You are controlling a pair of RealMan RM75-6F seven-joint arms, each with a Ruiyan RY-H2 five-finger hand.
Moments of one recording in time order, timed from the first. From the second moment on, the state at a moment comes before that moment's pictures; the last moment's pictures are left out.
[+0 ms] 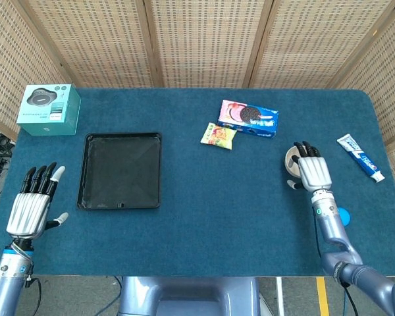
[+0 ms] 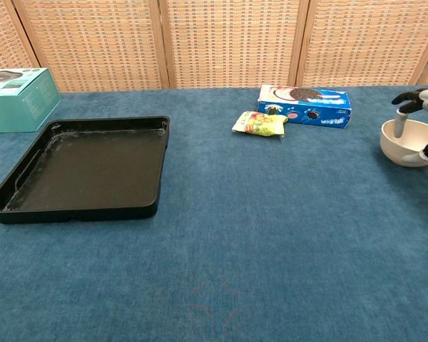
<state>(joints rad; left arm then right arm) -0.22 -1.25 -0.10 -1.72 1.44 1.42 0.40 0.57 -1.62 0.24 -0.89 -1.30 0.98 0.01</state>
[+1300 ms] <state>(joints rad) -0.23 -1.26 -0.09 -1.72 1.45 1.43 0.40 0.58 -1.67 0.22 -0.76 -1.25 0.93 0.03</state>
